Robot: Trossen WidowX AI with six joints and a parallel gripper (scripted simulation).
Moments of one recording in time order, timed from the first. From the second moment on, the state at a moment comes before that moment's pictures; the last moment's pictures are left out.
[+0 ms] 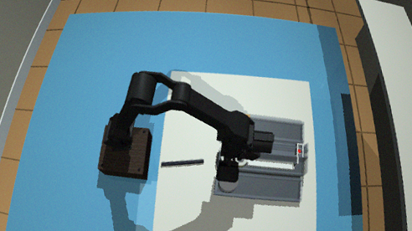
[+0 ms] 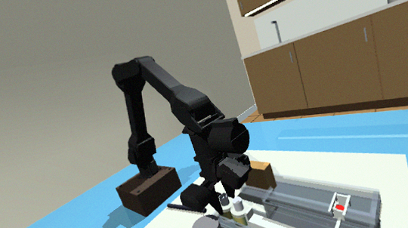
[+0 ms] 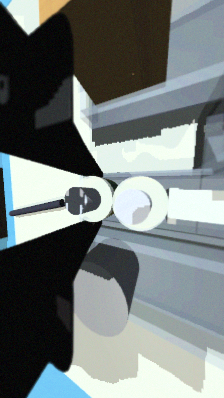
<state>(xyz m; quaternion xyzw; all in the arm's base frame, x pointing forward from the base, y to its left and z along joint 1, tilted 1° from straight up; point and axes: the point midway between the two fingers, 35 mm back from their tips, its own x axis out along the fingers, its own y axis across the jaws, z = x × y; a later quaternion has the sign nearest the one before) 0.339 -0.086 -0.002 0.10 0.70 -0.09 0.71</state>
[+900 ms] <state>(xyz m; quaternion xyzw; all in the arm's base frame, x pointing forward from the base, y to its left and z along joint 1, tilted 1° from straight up) 0.336 -0.086 -0.002 0.10 0.69 -0.09 0.71</state>
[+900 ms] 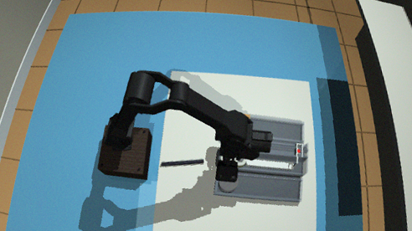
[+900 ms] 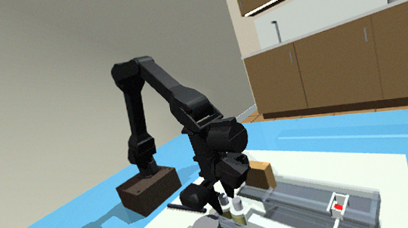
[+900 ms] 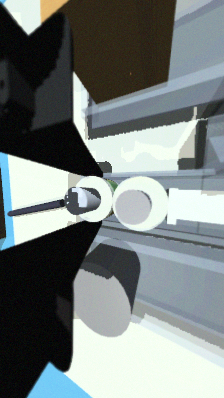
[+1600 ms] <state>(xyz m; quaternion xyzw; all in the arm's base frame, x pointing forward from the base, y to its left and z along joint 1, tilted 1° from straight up) 0.334 -0.085 0.013 0.10 0.69 -0.09 0.71</state>
